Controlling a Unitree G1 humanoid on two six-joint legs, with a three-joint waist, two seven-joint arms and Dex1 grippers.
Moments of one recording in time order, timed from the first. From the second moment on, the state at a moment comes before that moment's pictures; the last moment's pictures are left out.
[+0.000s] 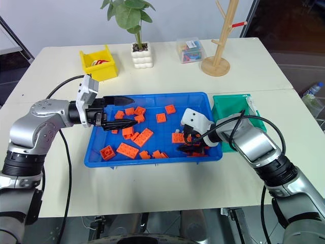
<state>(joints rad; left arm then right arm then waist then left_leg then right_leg) -0.58 0.68 0.00 -0.07 -0.56 0.58 -1.16 -0.60 -0.80 0.39 -0.26 0.26 0.90 0.97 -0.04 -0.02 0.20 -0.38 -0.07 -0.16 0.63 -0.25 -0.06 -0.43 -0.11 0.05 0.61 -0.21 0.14</state>
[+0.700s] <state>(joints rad) -0.58 0.70 0.01 -0.07 -0.57 0.58 -1.16 -0.86 -0.59 0.35 -0.15 0.26 0.92 0.93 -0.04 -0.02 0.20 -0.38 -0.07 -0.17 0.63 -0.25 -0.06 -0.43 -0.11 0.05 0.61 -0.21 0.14</state>
